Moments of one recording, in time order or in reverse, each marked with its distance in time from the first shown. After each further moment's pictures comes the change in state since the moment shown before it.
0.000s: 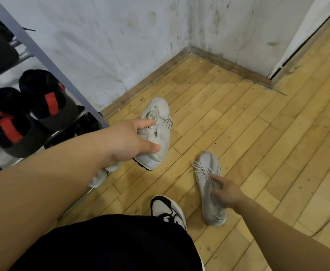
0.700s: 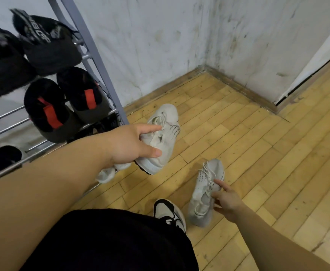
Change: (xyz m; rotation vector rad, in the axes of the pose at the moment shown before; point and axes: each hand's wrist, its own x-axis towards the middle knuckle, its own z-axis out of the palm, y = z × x) left_hand -0.036 -0.037 -0.033 -0.151 -0.017 0.074; right_hand -0.019 -0.036 0.011 0.664 0.011 0.178
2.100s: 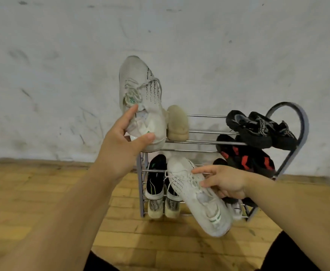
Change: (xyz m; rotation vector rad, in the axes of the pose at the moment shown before) left_hand -0.442 -0.204 -0.143 -0.627 1.301 0.367; right_hand -0.341 -0.099 0.441 -1.078 -0.920 -0.363
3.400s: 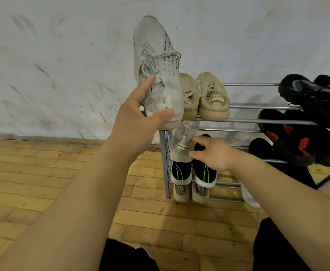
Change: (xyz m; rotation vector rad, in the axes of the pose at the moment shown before) left_hand 0.057 -0.051 -0.017 0.181 -0.025 0.051; right_hand 0.113 -0.044 0.067 -0.593 0.183 -0.230
